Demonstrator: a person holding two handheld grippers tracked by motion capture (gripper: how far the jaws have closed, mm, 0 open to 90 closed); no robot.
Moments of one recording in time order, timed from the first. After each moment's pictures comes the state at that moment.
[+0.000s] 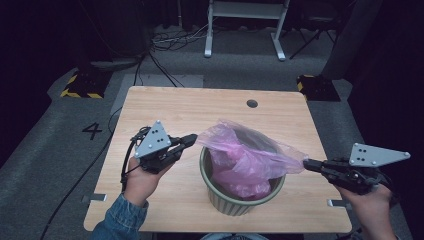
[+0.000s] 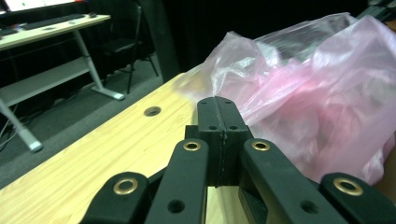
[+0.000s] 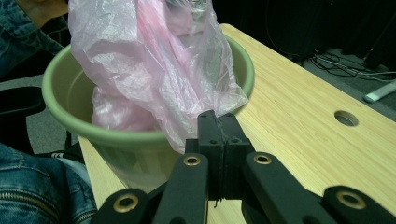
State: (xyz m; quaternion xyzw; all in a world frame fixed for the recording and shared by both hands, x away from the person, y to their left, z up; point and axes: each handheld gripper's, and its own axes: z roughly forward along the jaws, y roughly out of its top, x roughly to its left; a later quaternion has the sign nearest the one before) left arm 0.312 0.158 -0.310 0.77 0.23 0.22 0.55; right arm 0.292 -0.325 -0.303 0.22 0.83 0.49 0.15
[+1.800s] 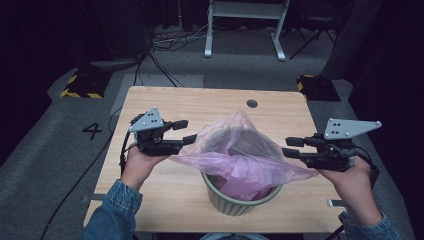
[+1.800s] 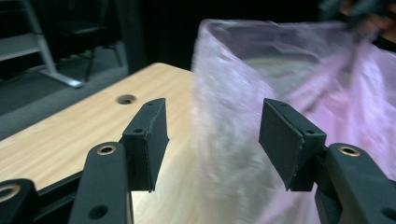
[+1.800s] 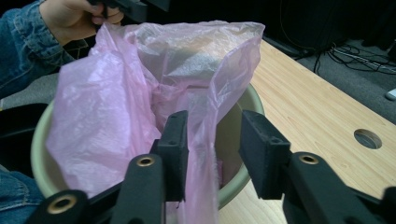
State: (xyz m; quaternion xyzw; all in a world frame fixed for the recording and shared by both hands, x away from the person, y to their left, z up) left arm 0.367 0.168 -0.333 0.78 0.22 0.11 0.58; right arm 0.332 -0.273 -0.272 0.21 0.84 0.48 0.12
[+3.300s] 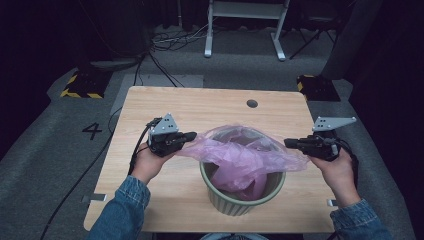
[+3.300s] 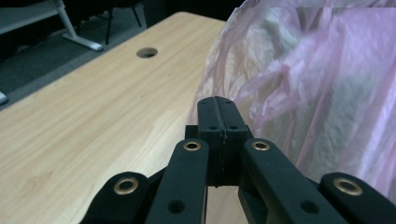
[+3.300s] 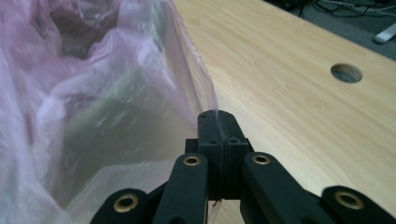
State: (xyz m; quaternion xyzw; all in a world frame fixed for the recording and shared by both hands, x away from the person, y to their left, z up) left arm 0.390 0.154 -0.373 0.82 0.24 0.15 0.49; right arm 0.393 -0.304 -0.346 0.29 0.85 0.43 0.10
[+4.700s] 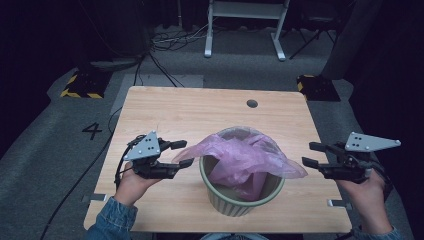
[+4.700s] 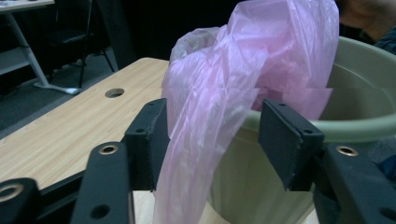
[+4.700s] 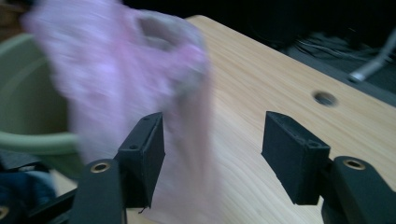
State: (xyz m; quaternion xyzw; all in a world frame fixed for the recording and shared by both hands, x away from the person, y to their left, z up) left arm 0.333 0.172 -0.353 0.79 0.17 0.14 0.57; right arm 0.324 -0.330 -0.315 0.25 0.82 0.49 0.15
